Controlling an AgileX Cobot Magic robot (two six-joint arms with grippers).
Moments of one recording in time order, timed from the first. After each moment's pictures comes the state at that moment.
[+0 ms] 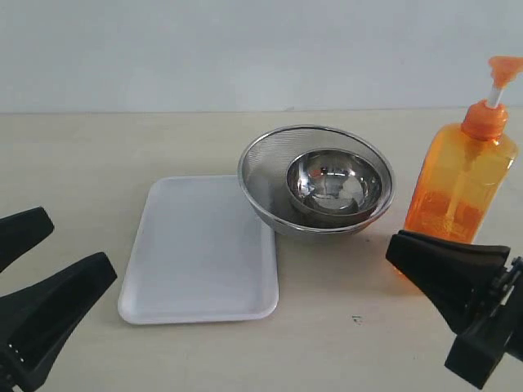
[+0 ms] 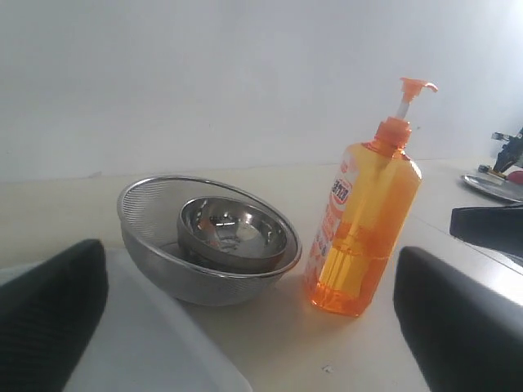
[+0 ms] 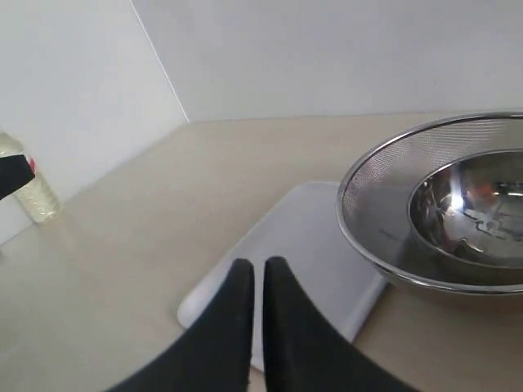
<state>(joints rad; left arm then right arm) -1.01 0.78 0.00 -0.47 -0.74 0.13 0.43 0.95 -0.03 -0.54 -0.84 0.72</state>
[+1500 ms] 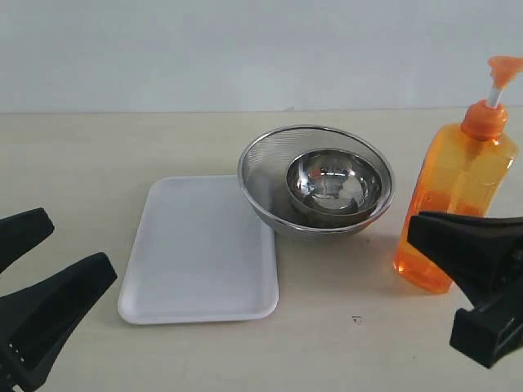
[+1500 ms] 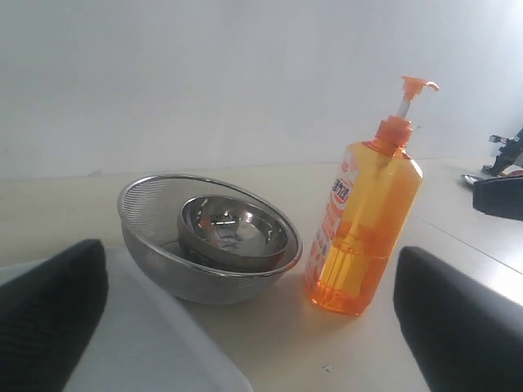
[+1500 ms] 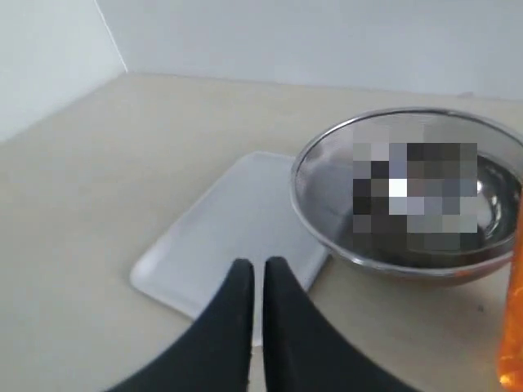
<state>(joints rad) -1.01 0.78 0.00 -0.48 -0.74 0.13 0.77 0.67 -0.24 0.29 -0.10 -0.04</state>
